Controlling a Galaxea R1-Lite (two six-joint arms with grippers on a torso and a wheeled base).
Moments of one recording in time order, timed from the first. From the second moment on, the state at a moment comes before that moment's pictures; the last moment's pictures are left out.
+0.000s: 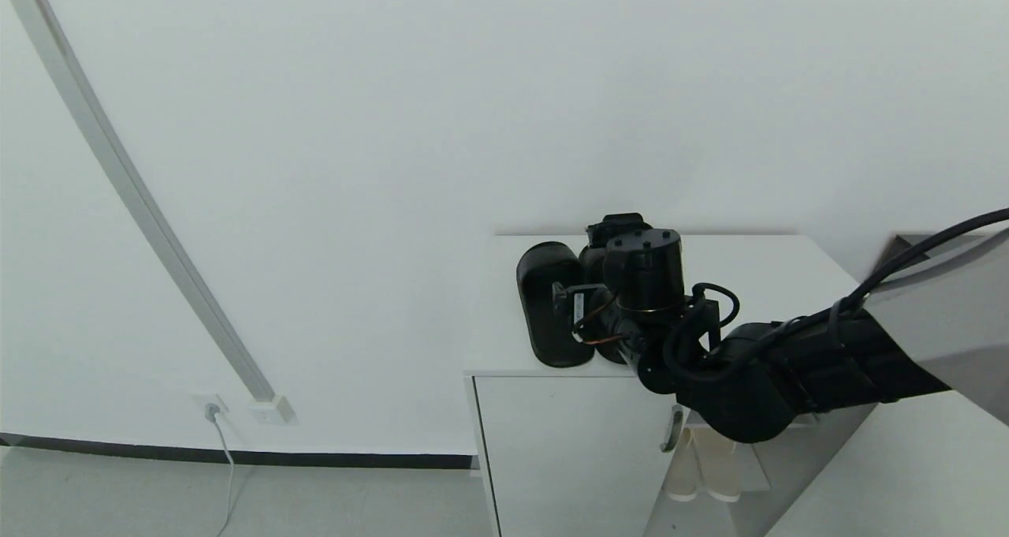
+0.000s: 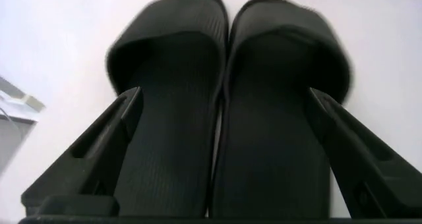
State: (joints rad) left arm 0.00 0.00 0.00 0.00 0.02 -0.01; right arm 0.76 2.08 -1.24 -0.62 -0.57 0.17
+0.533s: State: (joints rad) left arm 0.00 0.00 0.00 0.00 0.02 -0.01; right arm 0.70 2.19 -1.34 -0.65 -0.56 0.16
